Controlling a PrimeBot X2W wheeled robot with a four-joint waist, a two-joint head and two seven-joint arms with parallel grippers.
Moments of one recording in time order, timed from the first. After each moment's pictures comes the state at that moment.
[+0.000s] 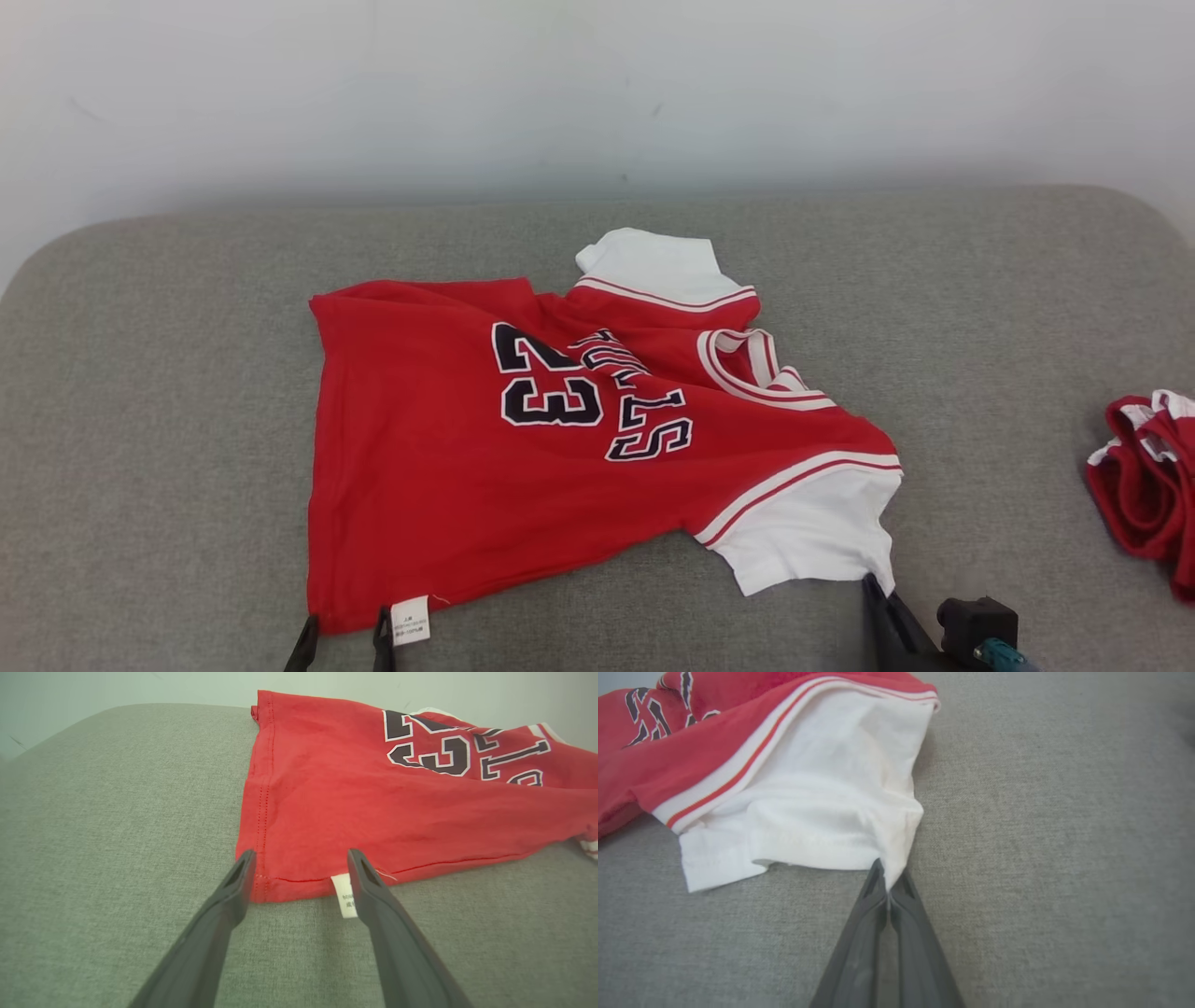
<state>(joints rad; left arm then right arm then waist) 0.00 0.05 -0.06 0.40 -0.19 -0.04 -0.26 -0.17 -0.05 -0.04 0.73 0.10 0.13 -0.26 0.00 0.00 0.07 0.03</state>
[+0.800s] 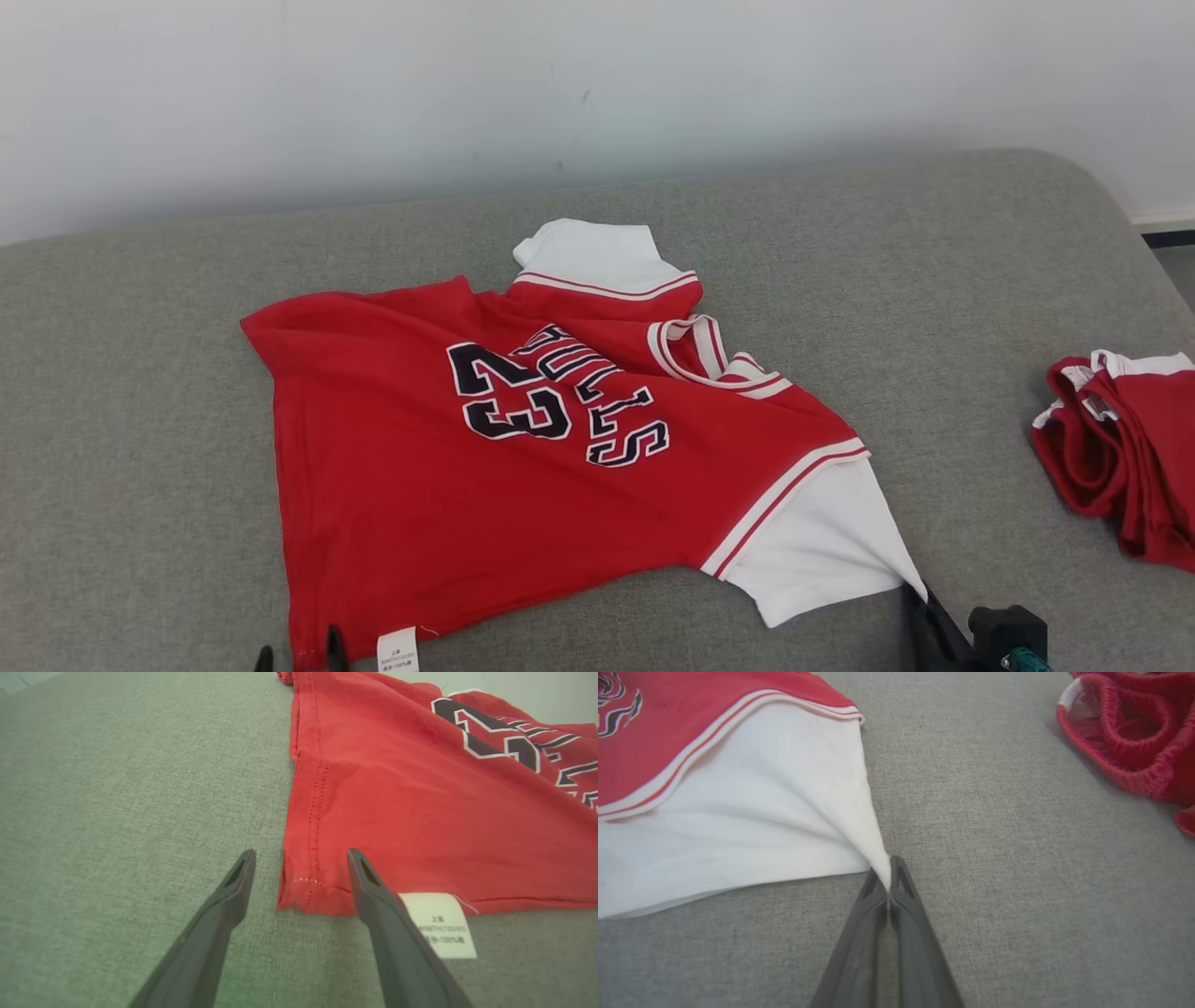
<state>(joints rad) -0.01 0.05 -0.01 0.46 -0.32 0.03 -0.26 -0.13 -0.06 -0.15 0.68 -0.04 0.13 -0.26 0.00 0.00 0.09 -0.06</state>
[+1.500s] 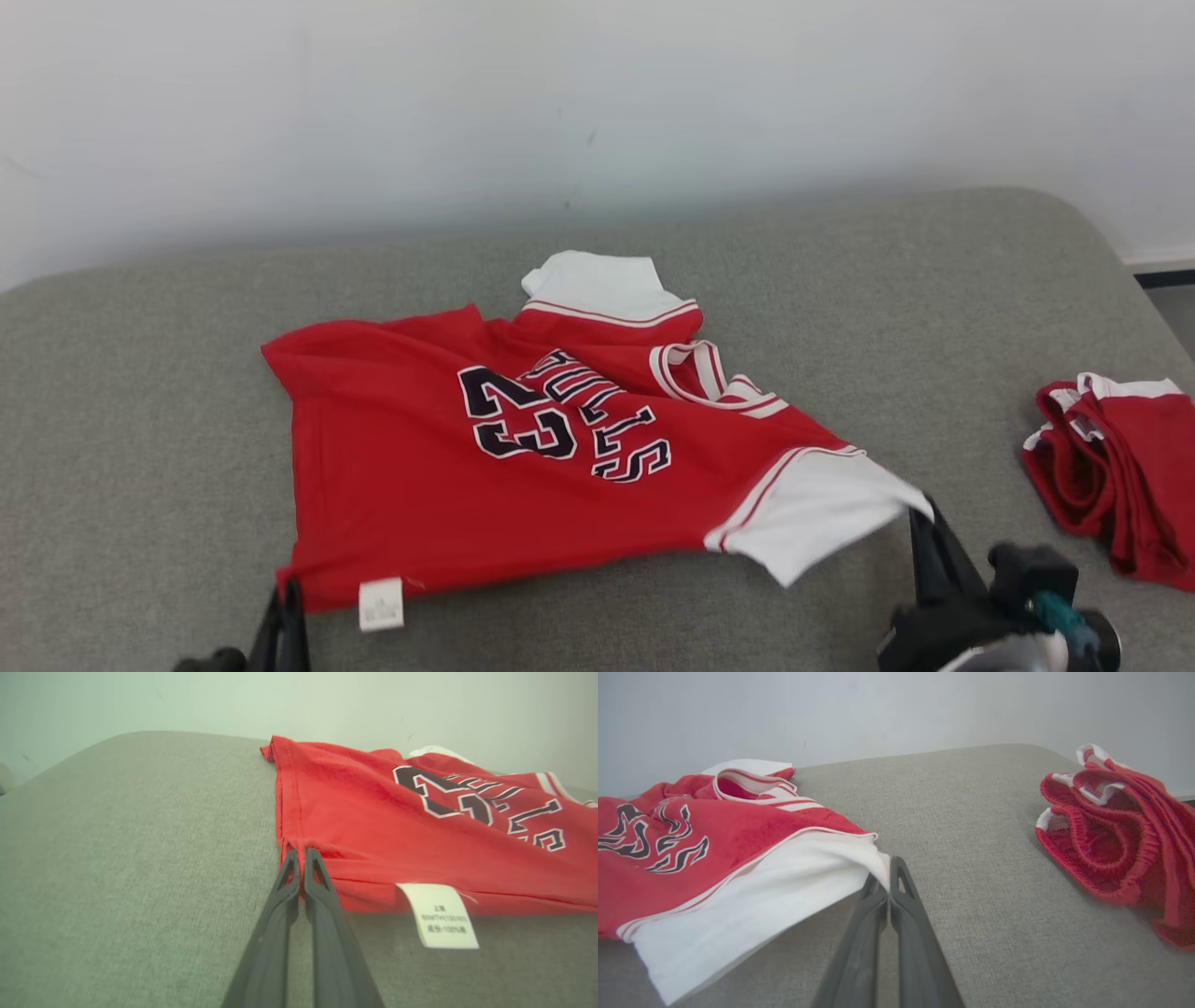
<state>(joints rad) -0.02 0.05 0.03 0.43 -0.23 -0.03 -0.26 -0.15 -0.05 -0.14 0.57 0.04 0.13 -0.26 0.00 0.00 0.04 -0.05</state>
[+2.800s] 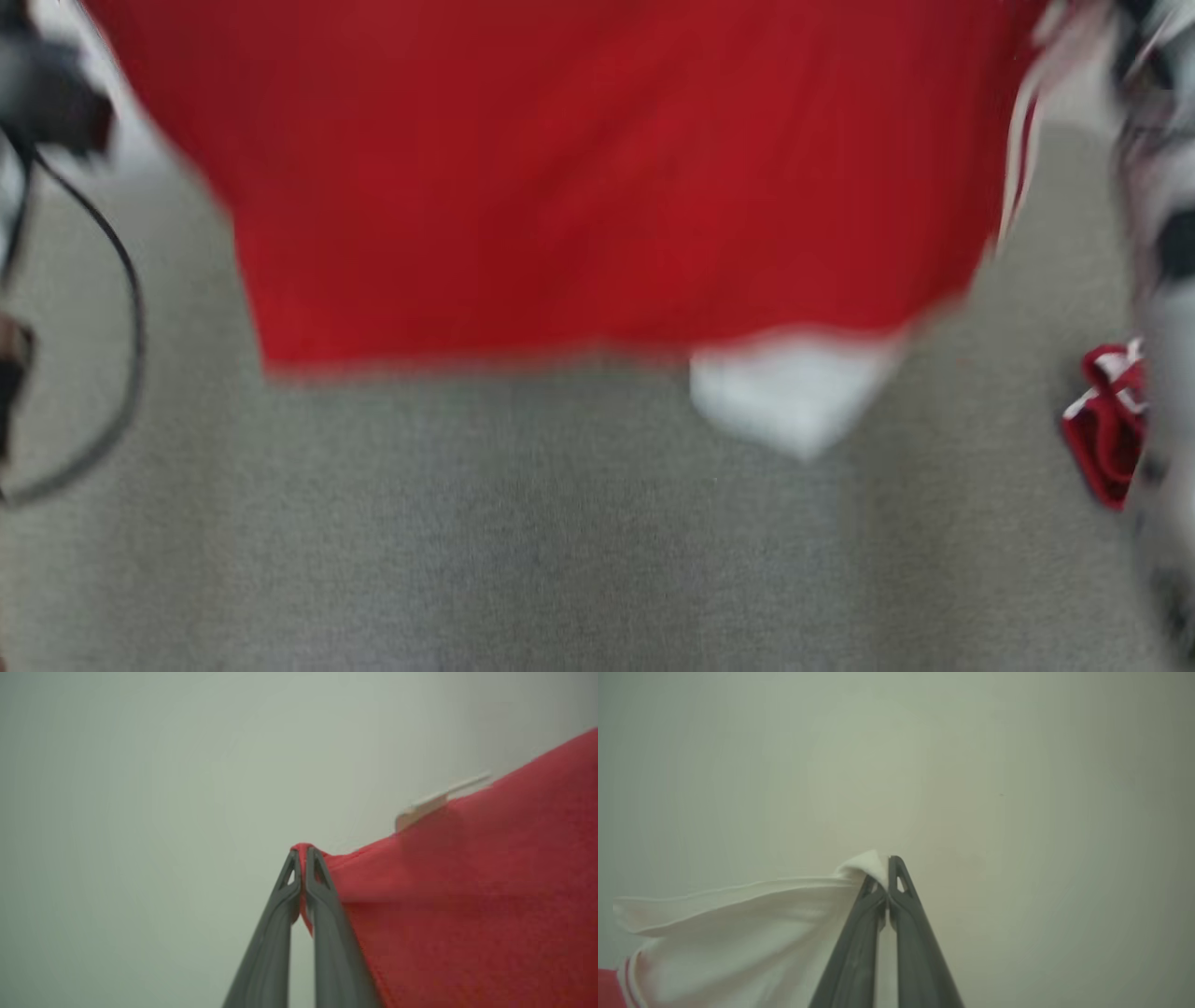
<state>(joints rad) -1.04 0.45 -0.18 0.41 -0.10 -0.13 -0.13 -1.19 -0.26 0.08 0.45 0.23 0.13 -0.07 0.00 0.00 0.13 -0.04</state>
